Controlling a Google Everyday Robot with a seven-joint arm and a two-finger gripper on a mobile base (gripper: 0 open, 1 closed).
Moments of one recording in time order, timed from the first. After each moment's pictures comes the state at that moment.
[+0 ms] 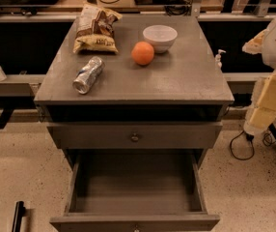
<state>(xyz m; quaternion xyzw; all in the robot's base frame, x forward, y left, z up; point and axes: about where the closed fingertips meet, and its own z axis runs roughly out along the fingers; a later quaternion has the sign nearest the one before) 0.438 -0.217 0.976 -0.60 0.78 -0.03 0.16</state>
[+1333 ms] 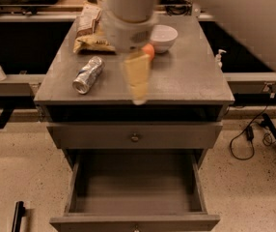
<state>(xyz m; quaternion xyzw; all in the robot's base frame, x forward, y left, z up) 0.522 0.026 0.965 -0.86 0.49 -0.07 0.15</state>
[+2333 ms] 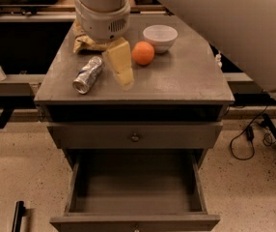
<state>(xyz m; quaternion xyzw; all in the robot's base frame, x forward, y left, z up) 0.546 0.067 0.971 -0.89 0.42 -0.09 0.13</state>
